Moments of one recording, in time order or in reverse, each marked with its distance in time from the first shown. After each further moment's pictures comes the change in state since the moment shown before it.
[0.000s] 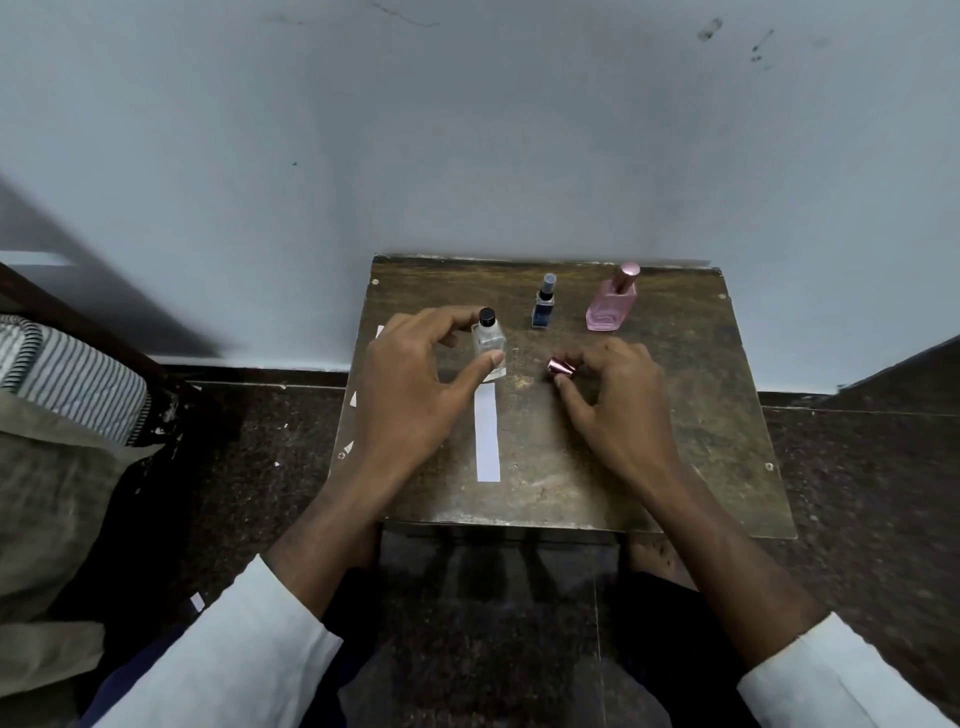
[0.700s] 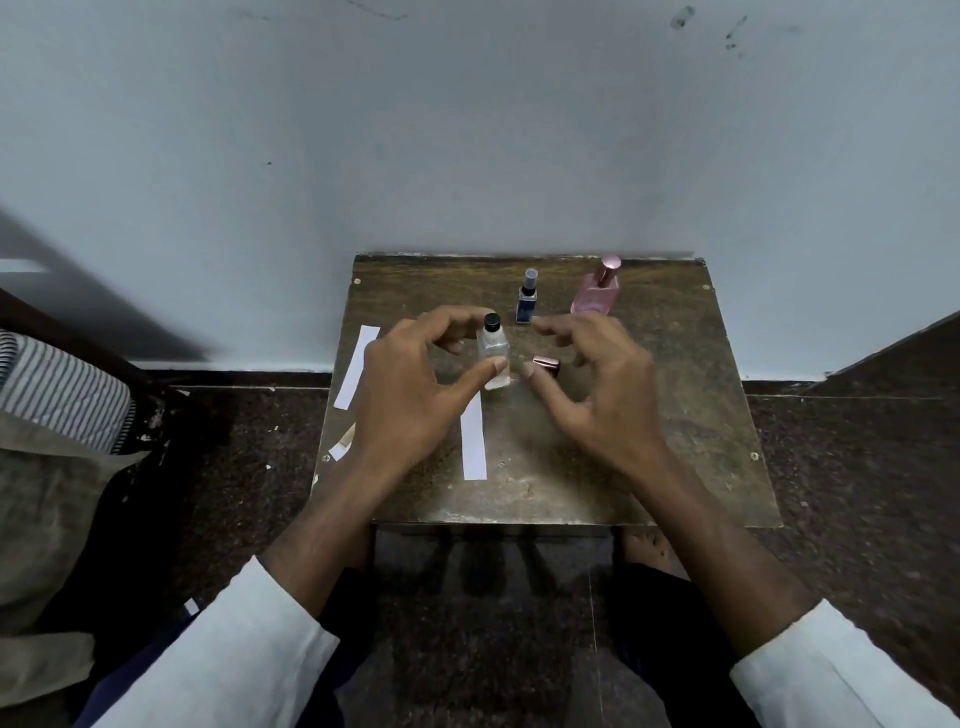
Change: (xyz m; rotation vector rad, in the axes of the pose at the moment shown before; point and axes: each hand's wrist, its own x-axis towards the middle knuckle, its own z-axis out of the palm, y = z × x) left_hand 0.001 0.015 0.004 -0.102 -0.092 -0.030; right_hand 0.002 -0.011 -0.014 0.251 0.086 -0.173
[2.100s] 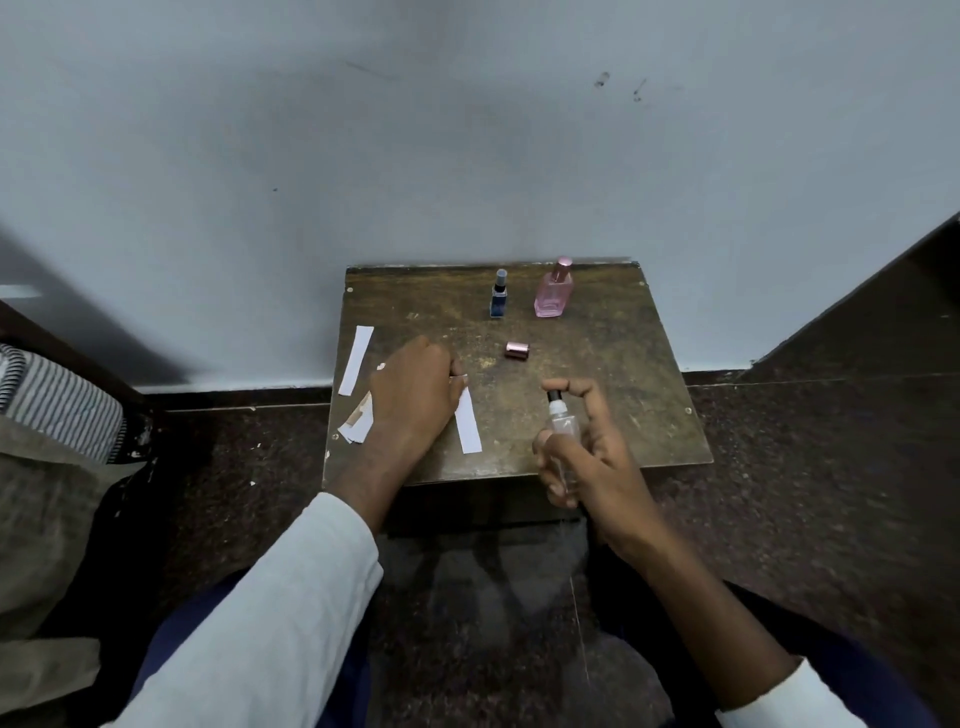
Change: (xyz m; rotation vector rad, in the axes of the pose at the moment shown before) left_hand -0.012 -0.012 0.014 0.553 -0.178 -0.076; right_hand -0.105 -0.085 -0.043 0.782 -0.132 0.574
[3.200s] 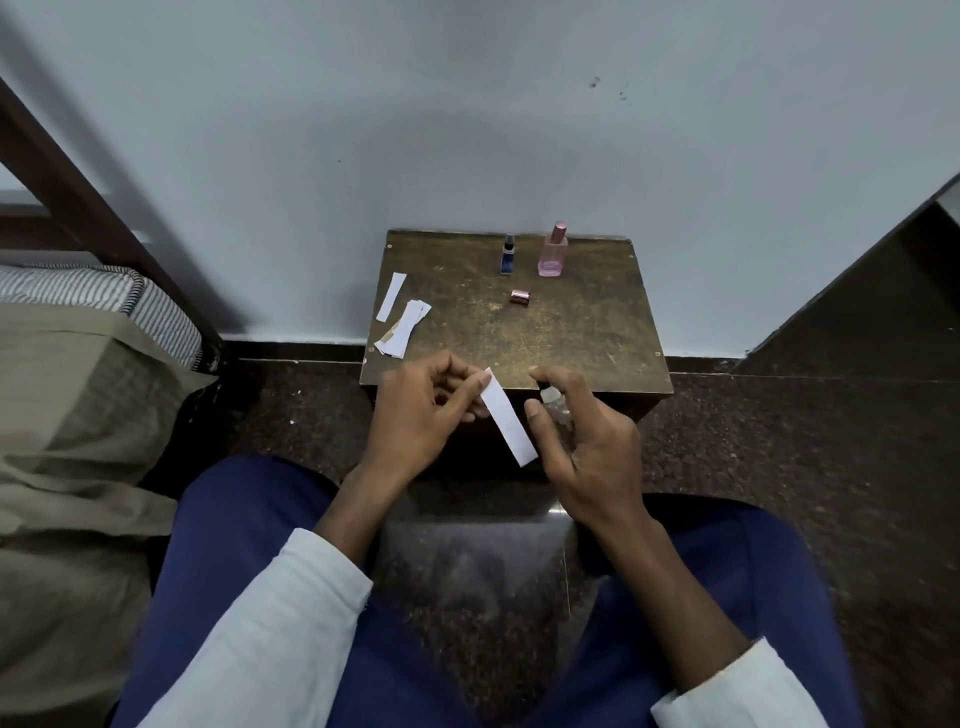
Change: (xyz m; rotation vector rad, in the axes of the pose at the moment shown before) left_hand -0.193 0.047 -0.085 -0.848 0.053 -0.049; right_hand -0.130 -0.021 0.014 -0.756 0.248 -0.579
